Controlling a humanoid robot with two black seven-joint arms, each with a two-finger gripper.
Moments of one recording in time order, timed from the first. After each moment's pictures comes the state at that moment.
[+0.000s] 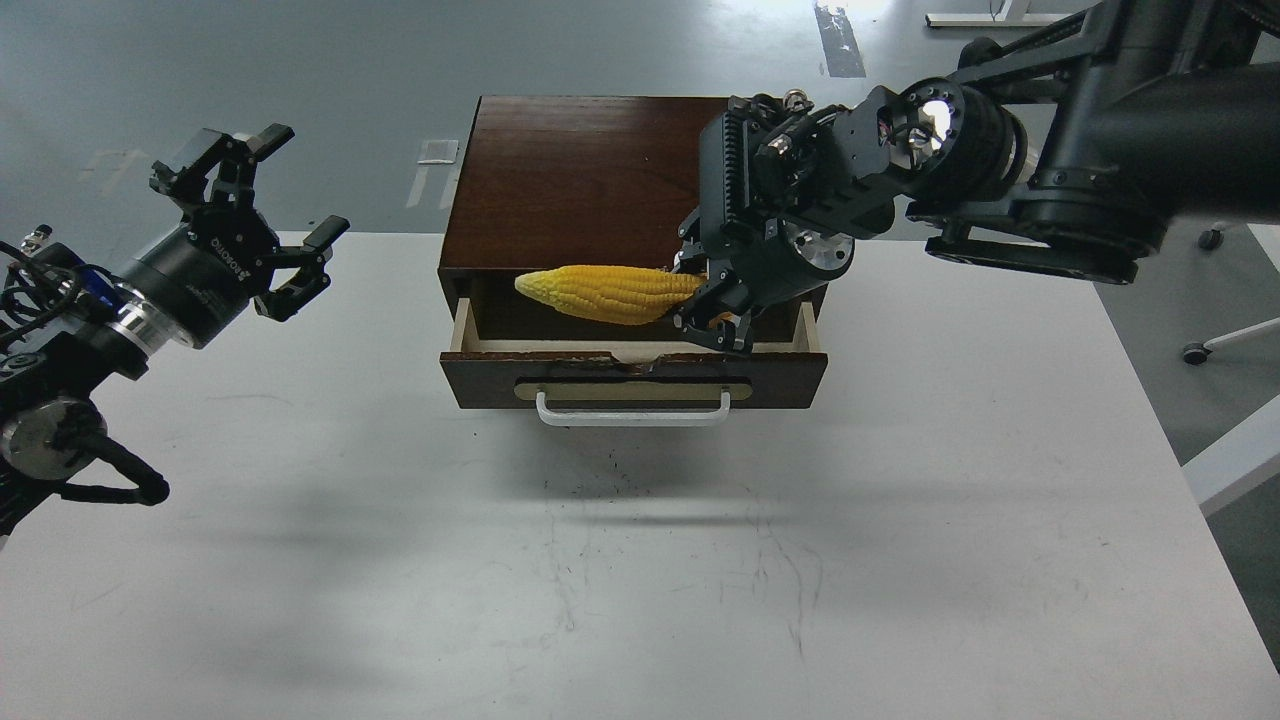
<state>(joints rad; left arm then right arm) -0.65 0.80 -0.53 -1.15 0.16 -0.37 -0.49 1.90 -0.16 -0.80 1.14 -1.56 -0.04 0.49</state>
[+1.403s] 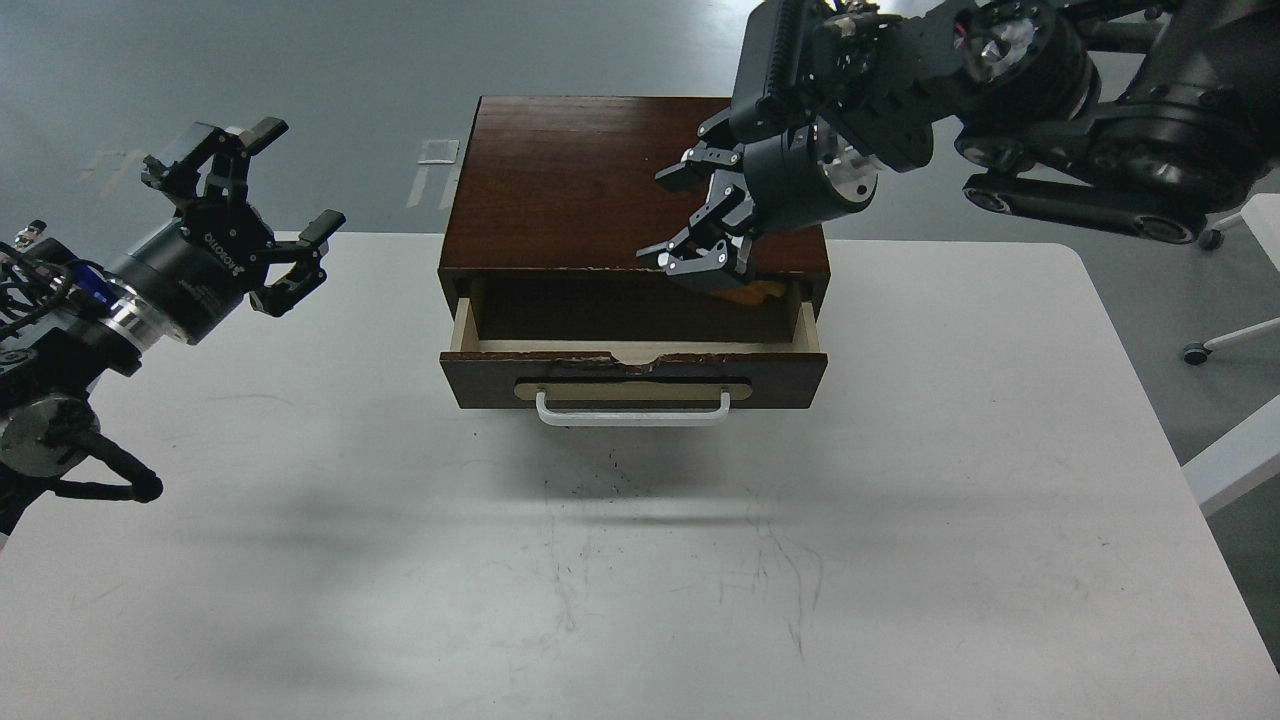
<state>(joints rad) -0.65 0.80 -0.54 -1.15 0.16 -0.38 -0.49 1.98 -0.29 -0.74 1.17 -1.32 -0.04 0.49</state>
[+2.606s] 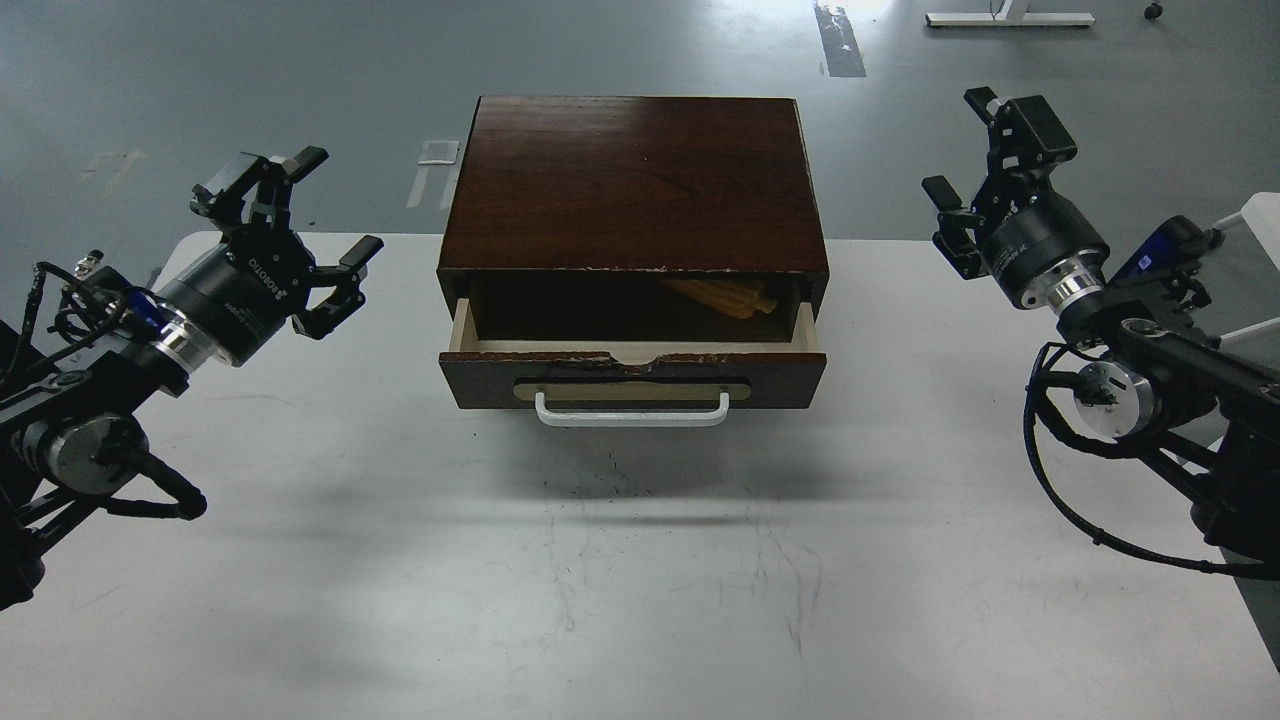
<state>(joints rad) -0.62 0.72 -0.54 -1.13 0.16 -0.38 -0.49 0.78 -0.58 0.39 1.09 -0.18 -0.05 0.49</state>
